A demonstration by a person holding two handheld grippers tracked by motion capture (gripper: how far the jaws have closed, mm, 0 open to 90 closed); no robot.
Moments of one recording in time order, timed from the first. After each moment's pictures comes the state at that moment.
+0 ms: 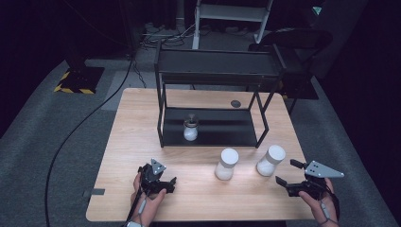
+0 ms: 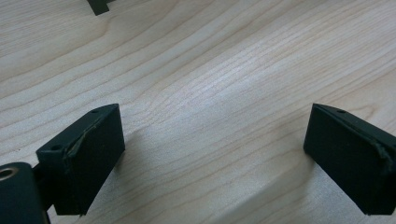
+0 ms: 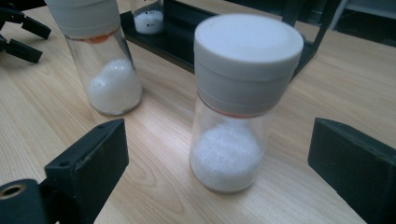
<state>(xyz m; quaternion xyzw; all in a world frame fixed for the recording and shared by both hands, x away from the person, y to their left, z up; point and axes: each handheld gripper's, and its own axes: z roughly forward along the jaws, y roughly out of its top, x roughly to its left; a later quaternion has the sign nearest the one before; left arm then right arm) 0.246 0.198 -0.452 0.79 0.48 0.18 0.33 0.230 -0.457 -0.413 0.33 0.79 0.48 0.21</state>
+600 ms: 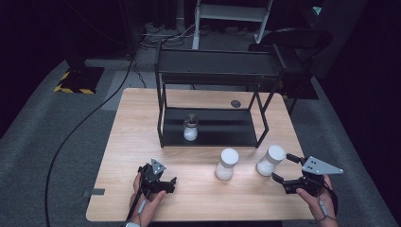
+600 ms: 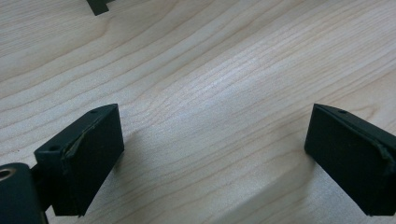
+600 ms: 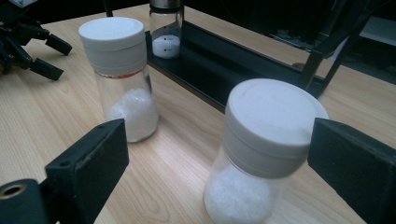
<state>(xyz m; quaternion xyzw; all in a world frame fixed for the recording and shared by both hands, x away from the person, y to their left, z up) 0.247 0.197 -0.452 0.79 0.48 0.19 0.33 0.235 -0.439 -0.394 0.29 0.79 0.49 0.23</state>
